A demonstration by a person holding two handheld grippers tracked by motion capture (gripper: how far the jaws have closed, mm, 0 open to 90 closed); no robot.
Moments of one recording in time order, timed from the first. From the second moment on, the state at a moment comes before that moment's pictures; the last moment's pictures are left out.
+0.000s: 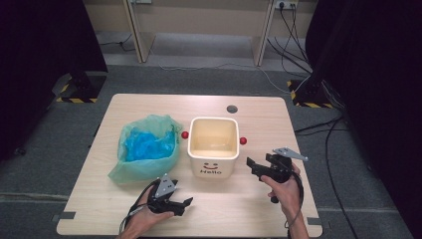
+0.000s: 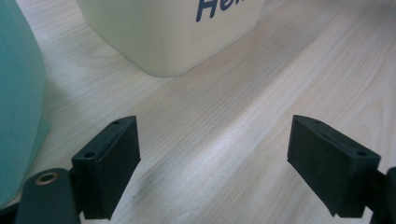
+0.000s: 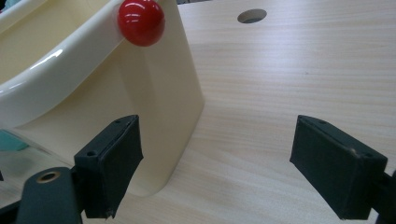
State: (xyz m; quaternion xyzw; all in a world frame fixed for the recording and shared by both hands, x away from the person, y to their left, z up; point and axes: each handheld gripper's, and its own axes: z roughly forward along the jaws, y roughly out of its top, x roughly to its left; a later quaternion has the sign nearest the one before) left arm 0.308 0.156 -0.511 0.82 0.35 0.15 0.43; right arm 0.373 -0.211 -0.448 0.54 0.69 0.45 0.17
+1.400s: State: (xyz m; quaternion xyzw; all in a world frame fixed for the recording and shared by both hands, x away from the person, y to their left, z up) left arm 0.306 0.179 -0.515 0.82 0.36 0.15 0.42; right arm 0.326 -0.201 -0.493 0.51 0.75 0.40 0.15
